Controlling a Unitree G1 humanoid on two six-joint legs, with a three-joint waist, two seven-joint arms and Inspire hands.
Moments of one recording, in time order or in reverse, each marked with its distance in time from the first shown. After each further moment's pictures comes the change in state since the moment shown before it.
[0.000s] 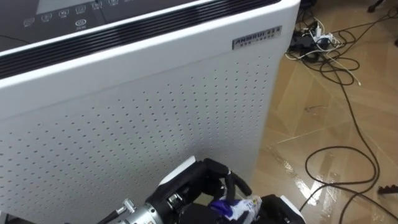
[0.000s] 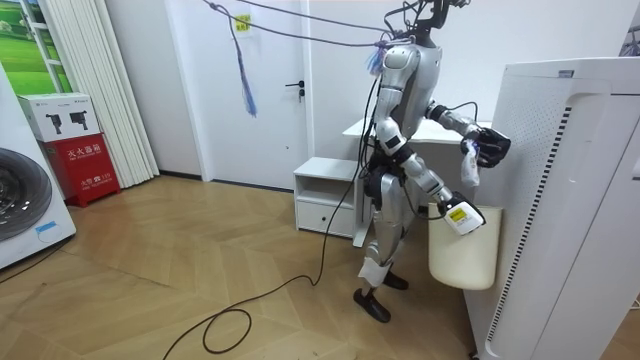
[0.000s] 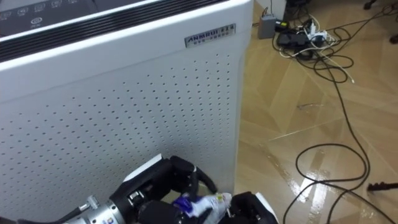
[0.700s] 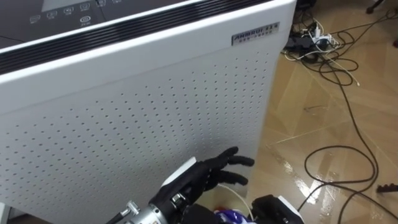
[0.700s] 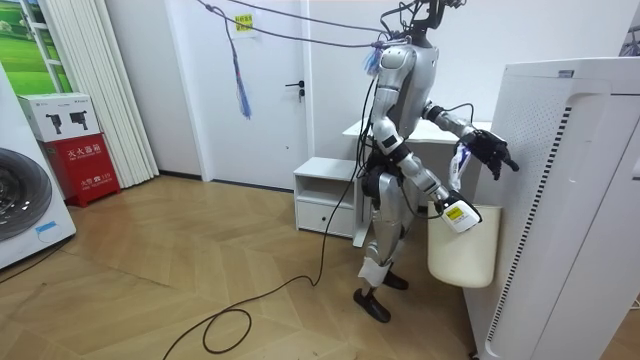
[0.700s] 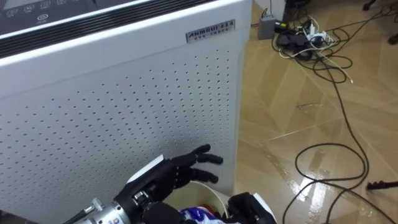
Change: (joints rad) left arm 0.000 -0.011 -0.005 0.028 0.009 0.000 0.026; right arm -0.001 0.003 -0.002 0.005 0.000 -0.007 0.038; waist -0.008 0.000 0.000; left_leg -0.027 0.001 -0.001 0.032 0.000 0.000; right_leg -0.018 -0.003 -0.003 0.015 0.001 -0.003
